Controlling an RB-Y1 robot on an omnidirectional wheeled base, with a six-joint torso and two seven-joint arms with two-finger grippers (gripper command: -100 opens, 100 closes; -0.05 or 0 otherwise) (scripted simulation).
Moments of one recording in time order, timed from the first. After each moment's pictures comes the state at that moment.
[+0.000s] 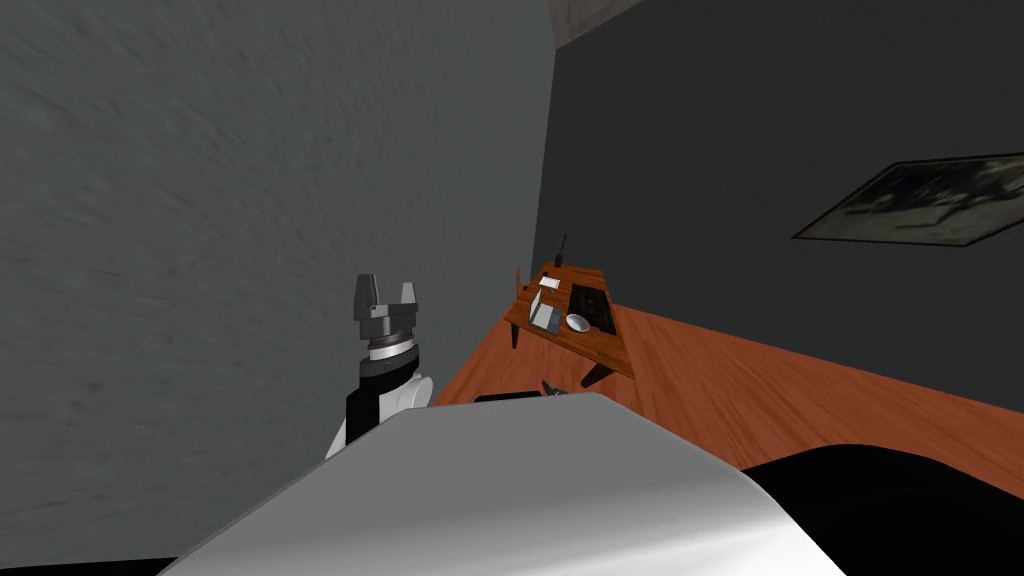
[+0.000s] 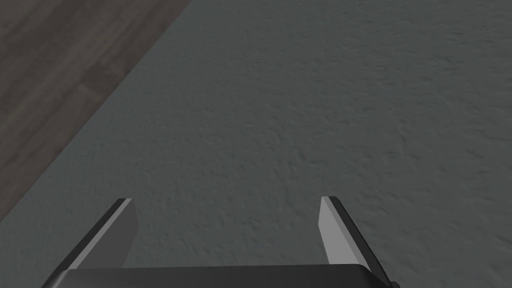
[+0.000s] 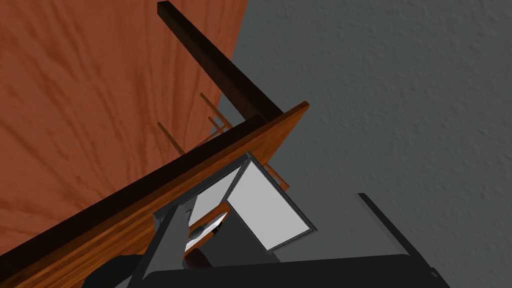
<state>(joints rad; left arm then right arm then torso) 0.47 0.05 -0.04 -2.34 0.09 -0.56 -0.10 0.50 -0.39 0.40 -1.27 0.15 -0.36 0.49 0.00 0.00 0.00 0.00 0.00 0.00</state>
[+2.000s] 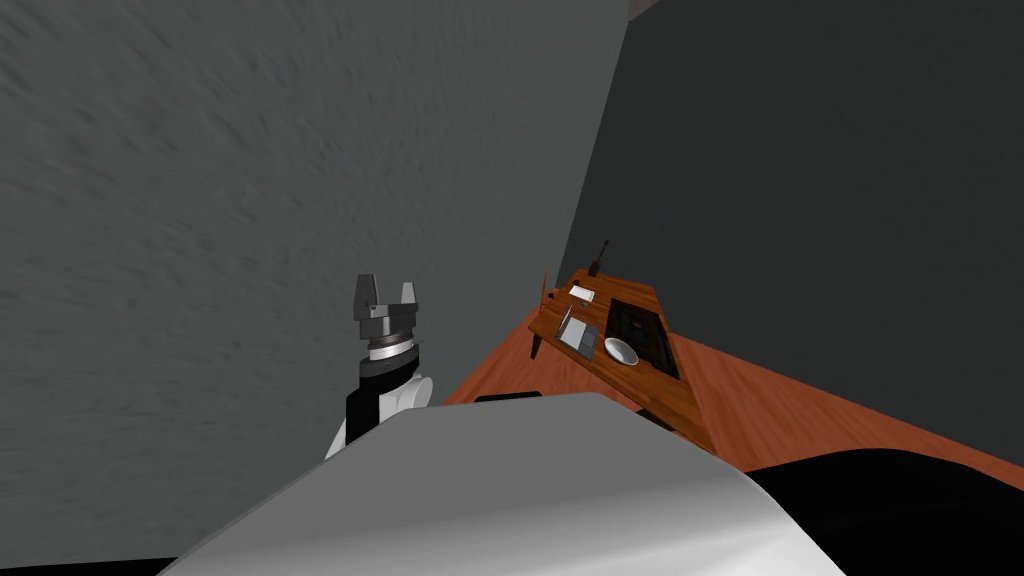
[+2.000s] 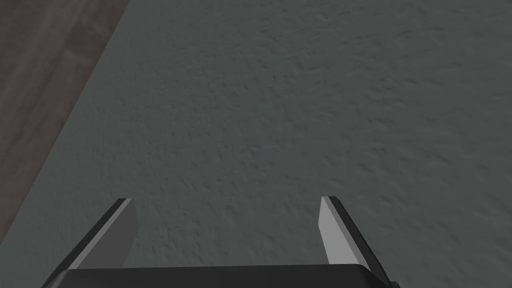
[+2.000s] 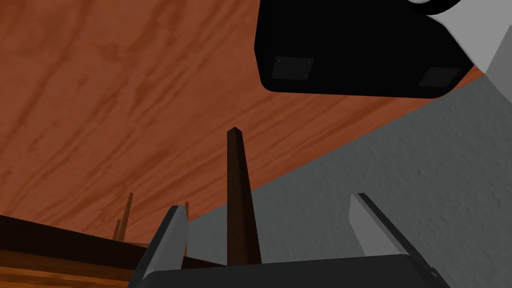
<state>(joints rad) 0.47 0.05 -0.04 -2.34 0.09 -0.56 -0.10 0.40 -0.63 0.57 -0.81 0.36 -0.32 0.65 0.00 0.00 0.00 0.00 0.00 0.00</state>
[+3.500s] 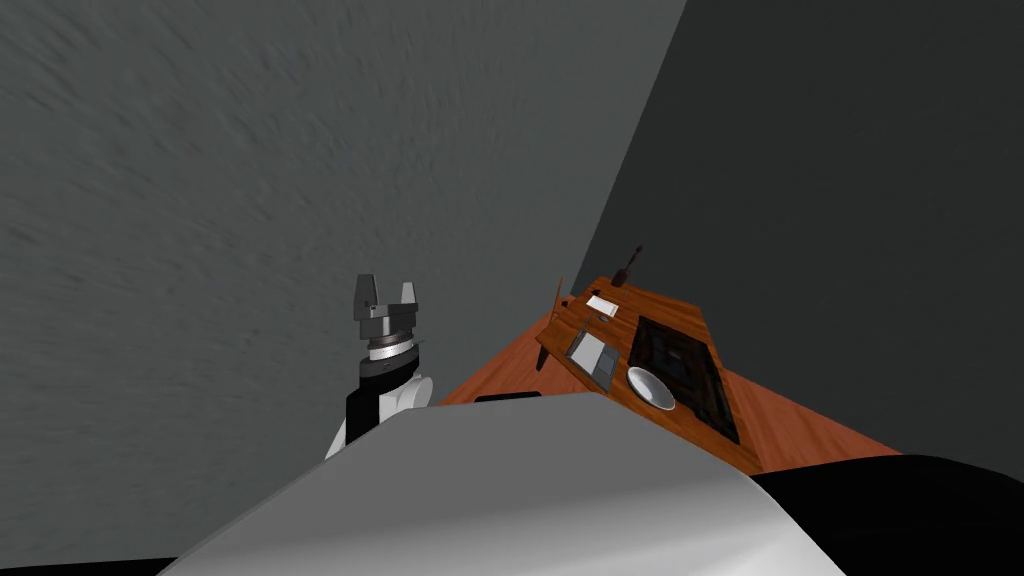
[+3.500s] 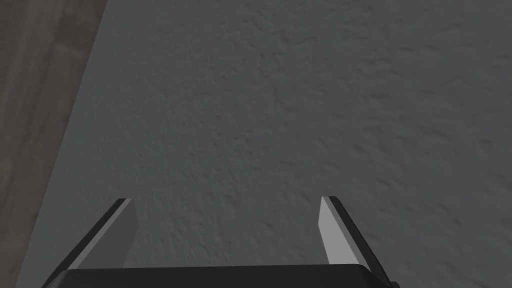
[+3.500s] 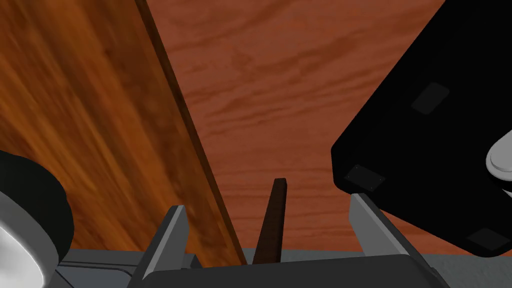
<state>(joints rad) 0.47 0.05 -0.04 -2.34 0.09 -0.56 -0.10 0.31 -0.82 0.66 -0.60 0.52 -0.27 0.68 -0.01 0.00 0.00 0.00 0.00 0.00</state>
